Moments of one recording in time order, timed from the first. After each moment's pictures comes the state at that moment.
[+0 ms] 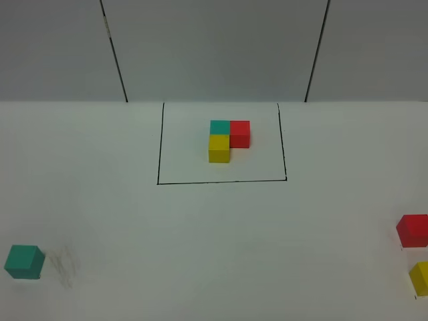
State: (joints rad) left arm 0.09 0.00 -0.51 -0.13 1.09 0.08; right arm -0.09 -0.01 -0.49 -0.05 1.05 0.02
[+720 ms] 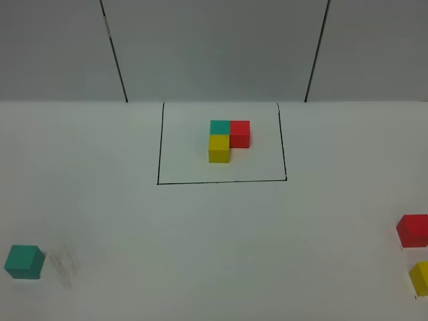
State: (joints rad) left arm 0.09 0.00 -0.51 -0.13 1.09 0.08; right arm -0.09 -0.01 -0.49 -0.05 1.05 0.02
